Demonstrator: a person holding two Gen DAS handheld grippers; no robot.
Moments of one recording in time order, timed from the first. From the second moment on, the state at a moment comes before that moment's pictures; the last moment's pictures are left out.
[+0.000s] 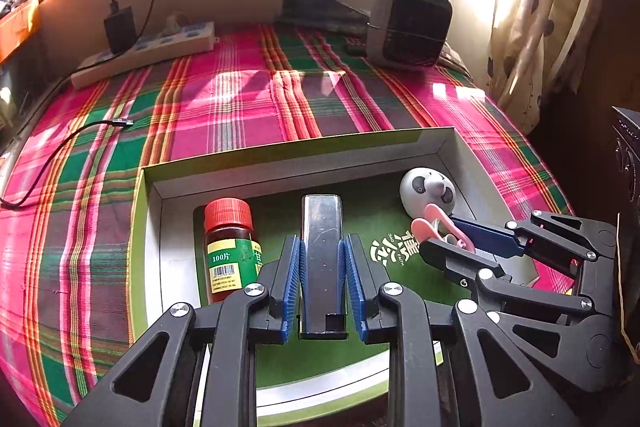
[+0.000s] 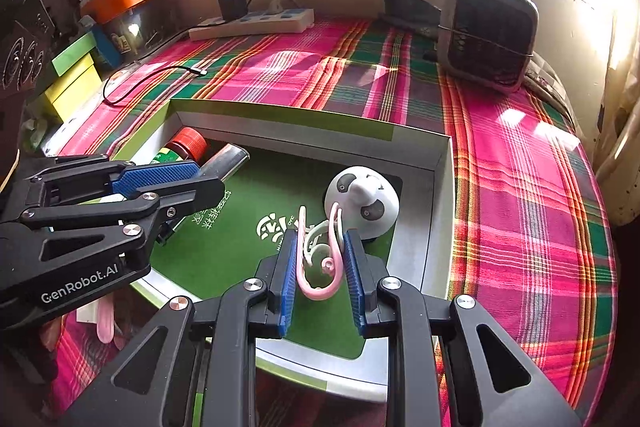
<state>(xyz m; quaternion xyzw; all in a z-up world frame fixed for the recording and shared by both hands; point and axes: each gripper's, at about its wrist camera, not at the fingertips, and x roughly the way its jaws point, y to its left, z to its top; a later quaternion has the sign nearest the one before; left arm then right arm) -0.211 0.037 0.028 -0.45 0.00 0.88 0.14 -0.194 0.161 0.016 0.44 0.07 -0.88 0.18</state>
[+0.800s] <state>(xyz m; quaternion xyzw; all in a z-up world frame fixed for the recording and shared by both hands) -0.220 0.039 0.014 -0.47 0.00 0.87 0.14 -0.198 0.163 0.009 0.44 0.07 -0.88 0.18</state>
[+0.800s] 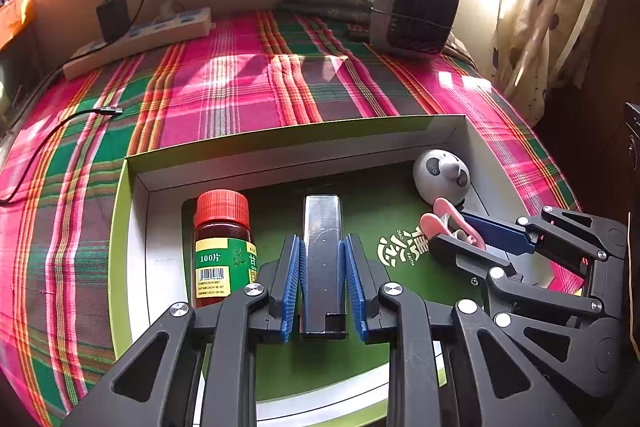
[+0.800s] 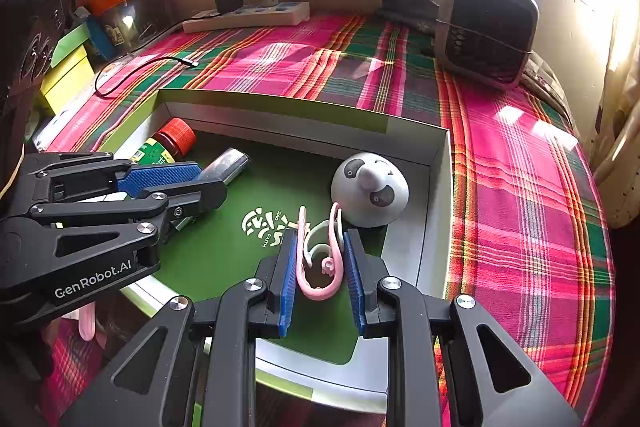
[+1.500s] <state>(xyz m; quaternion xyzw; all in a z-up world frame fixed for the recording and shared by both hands) -0.218 0.036 0.014 -0.47 0.00 0.87 0.13 -0.194 0.165 0.013 0.43 0.06 -0.88 0.17</state>
